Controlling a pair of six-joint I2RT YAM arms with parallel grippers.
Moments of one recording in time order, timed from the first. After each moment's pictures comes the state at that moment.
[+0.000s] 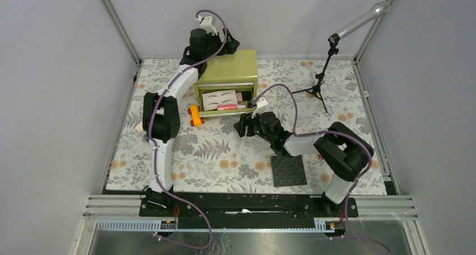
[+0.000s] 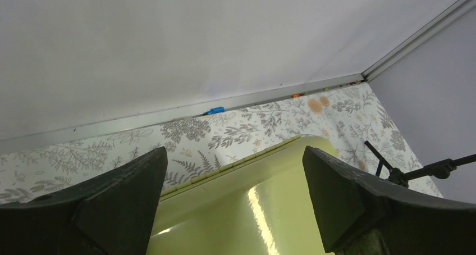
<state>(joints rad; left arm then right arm) -0.26 2.22 1.97 0.12 0.28 -0.39 0.78 1.70 0.68 0.69 0.05 0.38</state>
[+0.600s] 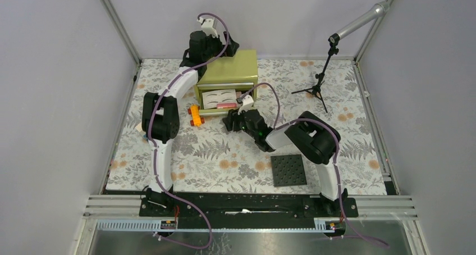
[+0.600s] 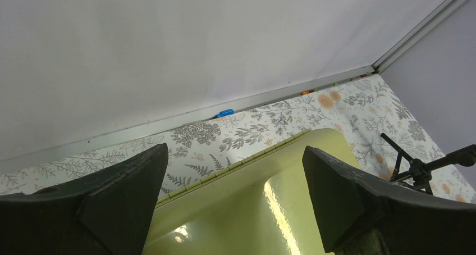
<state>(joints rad) -0.26 2.22 1.92 0.18 0.30 -0.31 0.81 2.05 0.92 0.86 0.09 0.39</state>
